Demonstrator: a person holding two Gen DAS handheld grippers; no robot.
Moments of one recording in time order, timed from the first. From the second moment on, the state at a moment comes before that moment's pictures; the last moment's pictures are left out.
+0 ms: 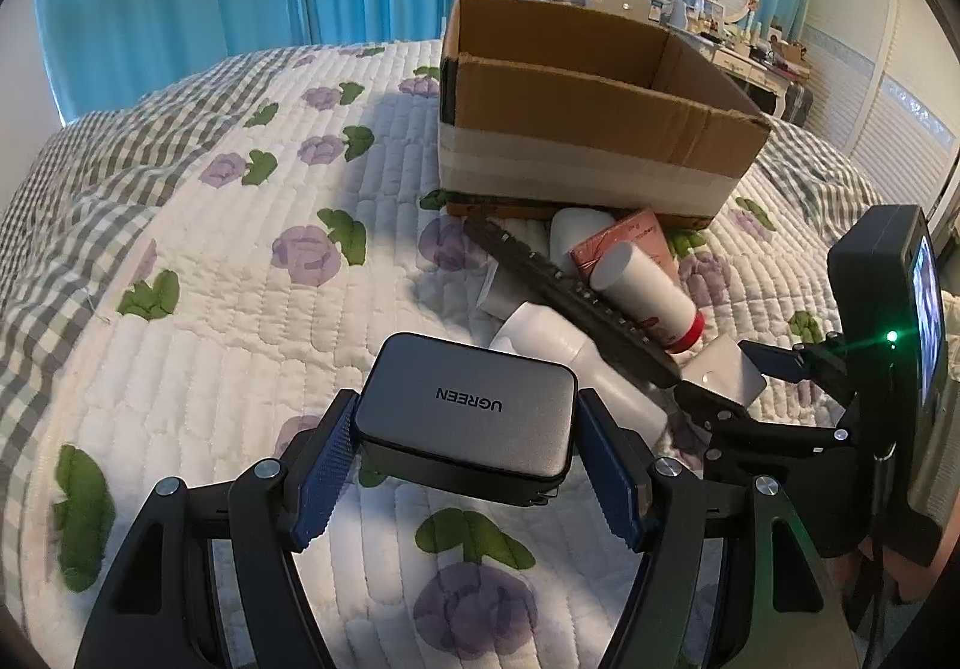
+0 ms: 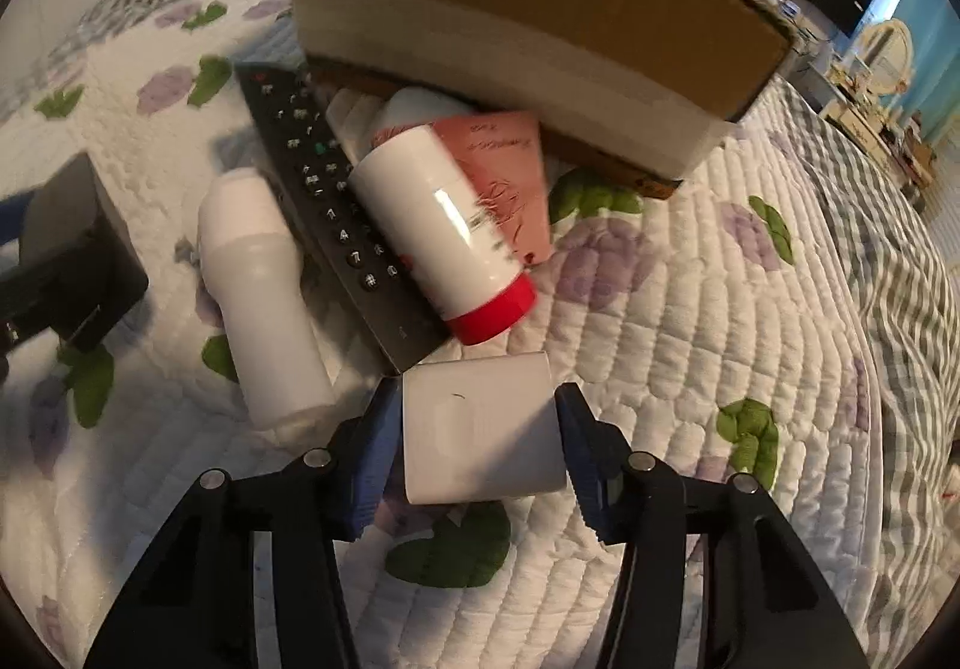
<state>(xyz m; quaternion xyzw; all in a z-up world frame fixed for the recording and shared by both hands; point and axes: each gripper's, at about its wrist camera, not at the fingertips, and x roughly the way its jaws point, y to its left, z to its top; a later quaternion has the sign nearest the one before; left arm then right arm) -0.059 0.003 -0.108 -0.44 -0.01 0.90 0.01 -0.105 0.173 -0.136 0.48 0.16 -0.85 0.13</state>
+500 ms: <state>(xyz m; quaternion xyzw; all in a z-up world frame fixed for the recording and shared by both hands) -0.091 0.017 0.001 -0.36 -0.01 0.93 0.05 -0.109 0.195 0.009 0.37 0.09 -0.91 0.14</state>
